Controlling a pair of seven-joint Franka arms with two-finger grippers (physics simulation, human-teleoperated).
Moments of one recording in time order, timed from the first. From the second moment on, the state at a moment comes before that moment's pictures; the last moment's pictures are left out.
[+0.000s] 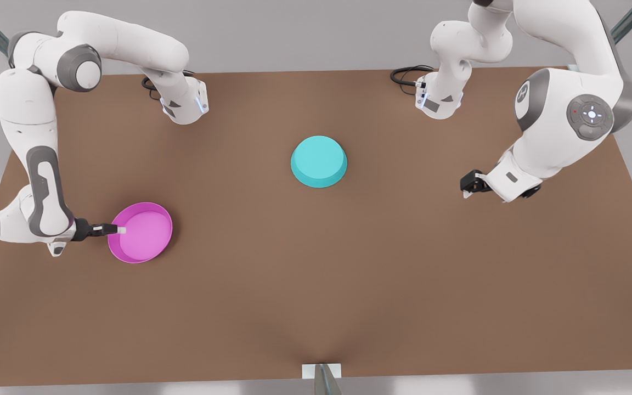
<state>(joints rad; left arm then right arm) -0.25 0.18 0.06 -1.43 -0.04 1.59 -0.06 -0.45 0.69 0.00 -1.75 0.42 1.96 -0.71</state>
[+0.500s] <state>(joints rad) -0.25 0.13 0.12 -1.47 -0.06 1.59 0.00 -0.46 0.69 0.00 -1.75 0.42 1.94 -0.72</state>
